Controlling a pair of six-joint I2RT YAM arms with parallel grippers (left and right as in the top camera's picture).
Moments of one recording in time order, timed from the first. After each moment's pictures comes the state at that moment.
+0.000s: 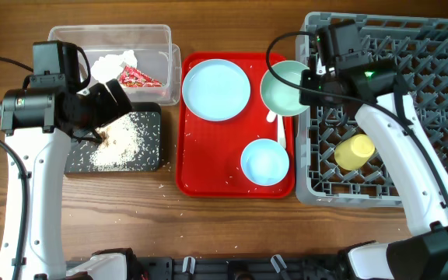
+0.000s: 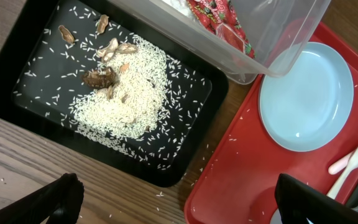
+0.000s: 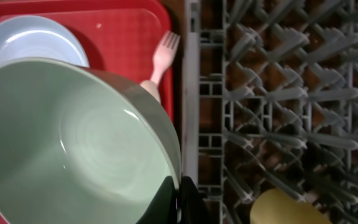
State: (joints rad) left arm 0.06 1.40 1.45 -1.22 0.03 -0.48; right arm 0.27 1.58 1.49 -1.04 0.11 0.30
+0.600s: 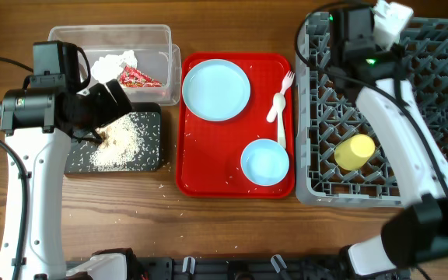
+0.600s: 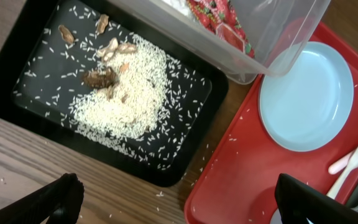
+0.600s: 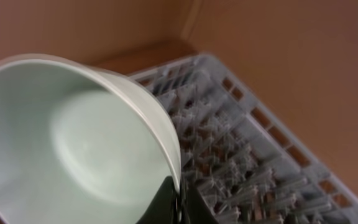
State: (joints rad) left arm 0.06 1.40 1.45 -1.22 0.03 -0.48; right arm 0.19 1.70 1.50 -0.65 0.98 0.37
